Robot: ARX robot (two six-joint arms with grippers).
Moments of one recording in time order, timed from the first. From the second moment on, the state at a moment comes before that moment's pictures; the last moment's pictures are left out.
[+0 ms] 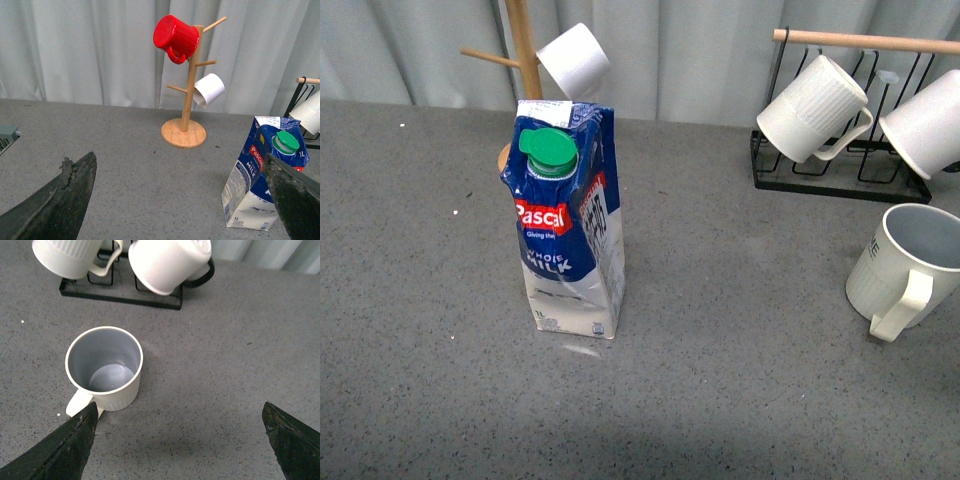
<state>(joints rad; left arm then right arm) 0.00 0.00 0.02 0.00 0.00 0.00 -0.11 1.19 0.38 0.26 0.02 -0.13</state>
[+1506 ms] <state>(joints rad) 0.00 0.00 0.02 0.00 0.00 0.00 -0.06 1.89 0.90 0.01 0.07 0.16</state>
